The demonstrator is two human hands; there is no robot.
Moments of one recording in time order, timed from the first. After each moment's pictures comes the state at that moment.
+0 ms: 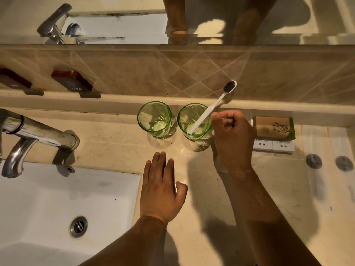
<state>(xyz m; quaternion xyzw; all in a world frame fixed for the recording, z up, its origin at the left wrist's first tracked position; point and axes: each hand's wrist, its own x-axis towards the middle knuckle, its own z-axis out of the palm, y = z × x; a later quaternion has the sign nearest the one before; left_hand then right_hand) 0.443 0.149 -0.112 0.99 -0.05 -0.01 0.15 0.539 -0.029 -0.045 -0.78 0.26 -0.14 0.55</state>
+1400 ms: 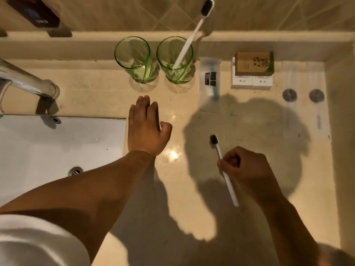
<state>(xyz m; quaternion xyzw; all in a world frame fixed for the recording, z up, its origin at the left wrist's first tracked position) 0.436 0.146 -0.101 0.98 -0.05 0.01 0.20 0.324 -0.088 -0.036 -0.87 0.22 0.22 0.38</state>
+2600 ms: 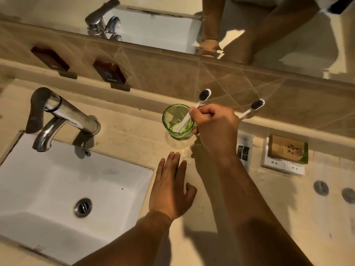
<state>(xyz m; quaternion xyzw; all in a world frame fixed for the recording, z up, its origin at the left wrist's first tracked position) 0.442 0.152 -0.111 0.99 -0.03 -0.02 0.16 0.577 0.044 0.007 -0.81 0.15 -0.03 0.57</state>
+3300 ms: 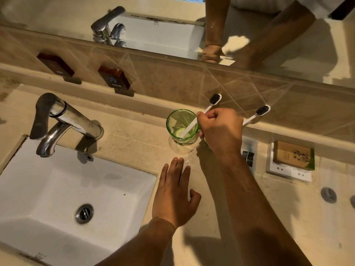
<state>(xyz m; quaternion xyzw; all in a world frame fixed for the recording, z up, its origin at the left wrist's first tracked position) 0.441 0.152 -0.117 0.99 -0.01 -0.07 0.16 0.593 0.041 -0.001 -0.86 0.15 0.00 0.48</state>
